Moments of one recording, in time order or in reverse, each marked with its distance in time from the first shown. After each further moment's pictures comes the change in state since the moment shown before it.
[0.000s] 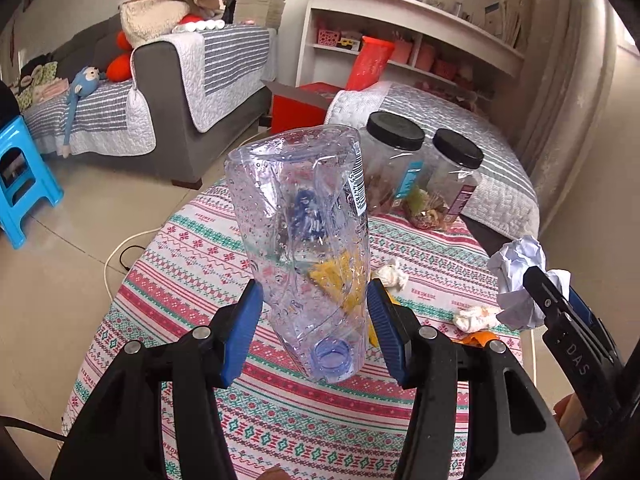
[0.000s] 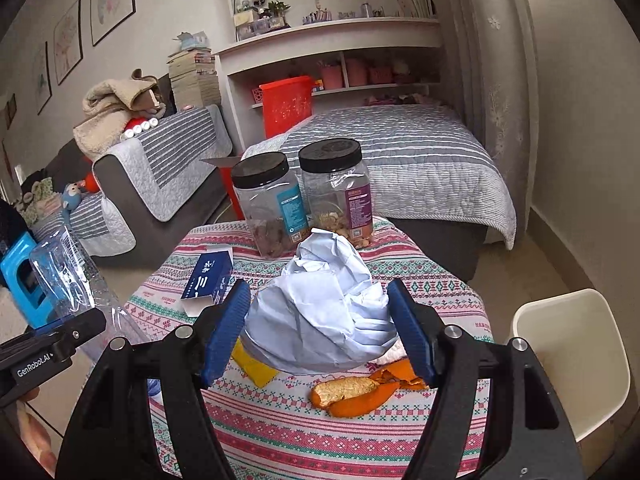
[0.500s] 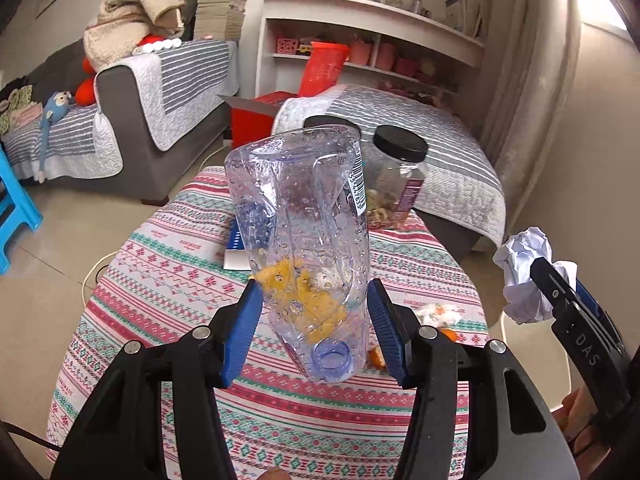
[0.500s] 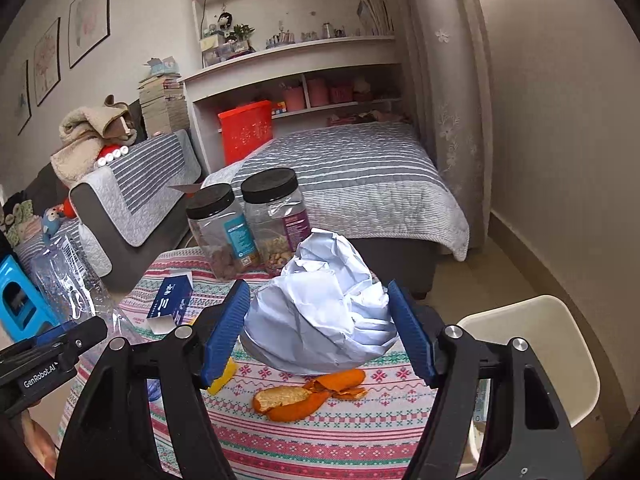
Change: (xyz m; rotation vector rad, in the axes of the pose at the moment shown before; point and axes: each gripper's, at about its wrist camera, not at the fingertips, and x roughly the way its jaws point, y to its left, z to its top) left arm -0.006 -0.065 -0.004 0.081 -0.026 -0.071; right arm -0.033 -0.060 0.010 0.051 -0.066 -0.096
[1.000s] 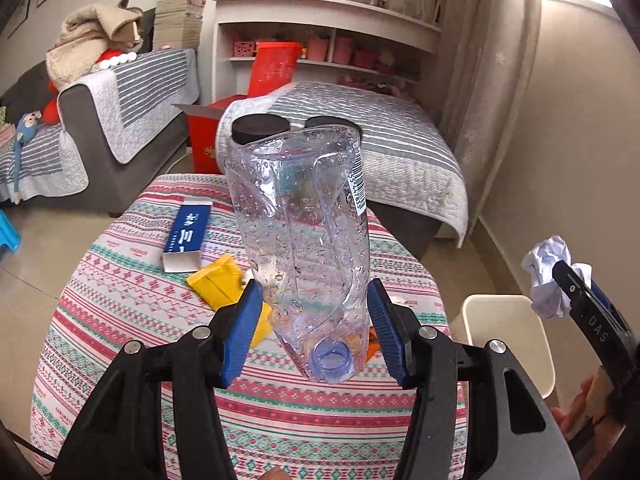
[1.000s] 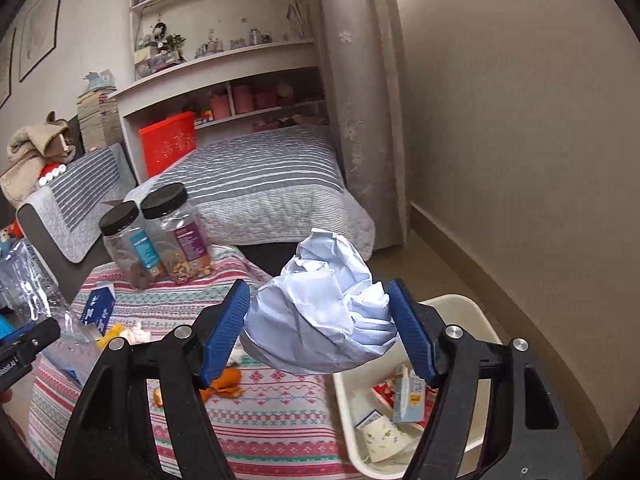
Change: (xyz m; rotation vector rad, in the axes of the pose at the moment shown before) left arm 0.004 -0.064 -0.006 0.074 0.000 -0.080; right arm -0.019 -0.106 0.004 0.069 0.003 -0.214
